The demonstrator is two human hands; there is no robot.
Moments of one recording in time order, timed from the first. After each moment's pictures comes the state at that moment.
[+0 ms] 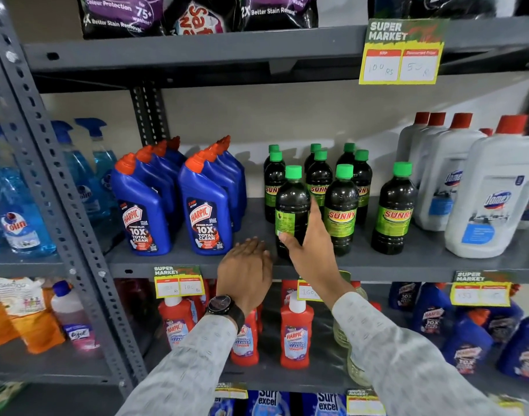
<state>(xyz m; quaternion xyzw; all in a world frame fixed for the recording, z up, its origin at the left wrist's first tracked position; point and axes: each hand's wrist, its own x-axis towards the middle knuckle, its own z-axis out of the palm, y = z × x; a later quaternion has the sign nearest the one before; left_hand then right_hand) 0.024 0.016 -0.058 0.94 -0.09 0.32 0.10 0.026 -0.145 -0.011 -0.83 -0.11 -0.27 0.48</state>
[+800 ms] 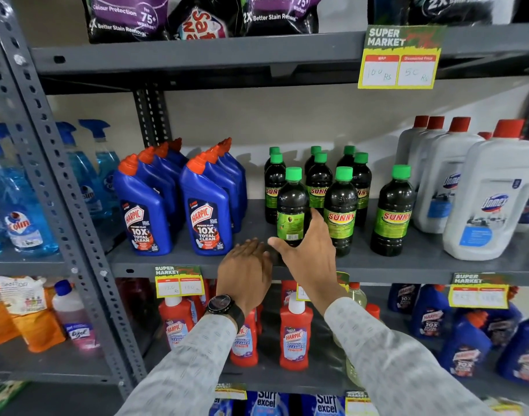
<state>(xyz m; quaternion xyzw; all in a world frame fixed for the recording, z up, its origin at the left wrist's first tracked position) 0.020 0.015 -0.054 0.95 -0.09 0.30 0.10 0.021 -0.136 -0.015 -0.83 -0.04 -0.33 0.44</state>
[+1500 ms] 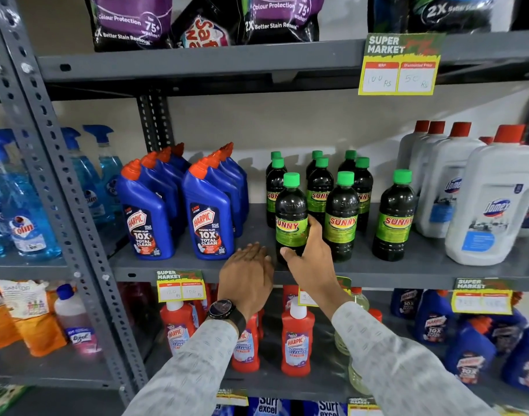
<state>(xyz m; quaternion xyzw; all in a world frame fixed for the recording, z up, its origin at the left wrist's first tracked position) 0.020 0.014 -0.053 0.95 -0.08 0.28 0.10 0.026 -0.143 -0.023 -0.81 -0.10 -0.25 0.52</state>
